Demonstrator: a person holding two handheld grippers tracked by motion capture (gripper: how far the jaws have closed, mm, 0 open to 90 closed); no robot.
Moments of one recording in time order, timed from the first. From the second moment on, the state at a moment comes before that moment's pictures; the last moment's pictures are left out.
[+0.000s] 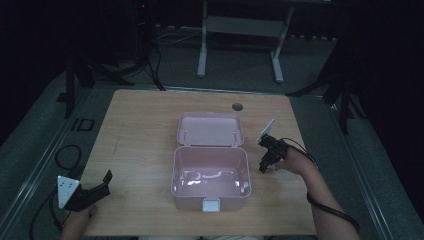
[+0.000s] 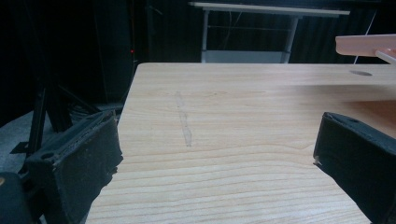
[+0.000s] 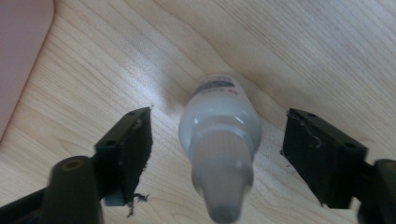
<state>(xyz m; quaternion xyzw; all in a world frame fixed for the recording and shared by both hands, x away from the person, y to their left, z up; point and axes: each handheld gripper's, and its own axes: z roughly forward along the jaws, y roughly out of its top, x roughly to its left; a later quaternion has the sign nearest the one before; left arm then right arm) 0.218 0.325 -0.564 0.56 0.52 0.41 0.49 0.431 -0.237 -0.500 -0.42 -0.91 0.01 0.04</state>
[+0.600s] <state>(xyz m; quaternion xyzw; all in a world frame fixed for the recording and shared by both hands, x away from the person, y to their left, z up) 0.218 0.325 -0.564 0.56 0.52 0.41 0.49 0.435 -0.230 -0.510 -0.41 -0.91 0.04 0.04</state>
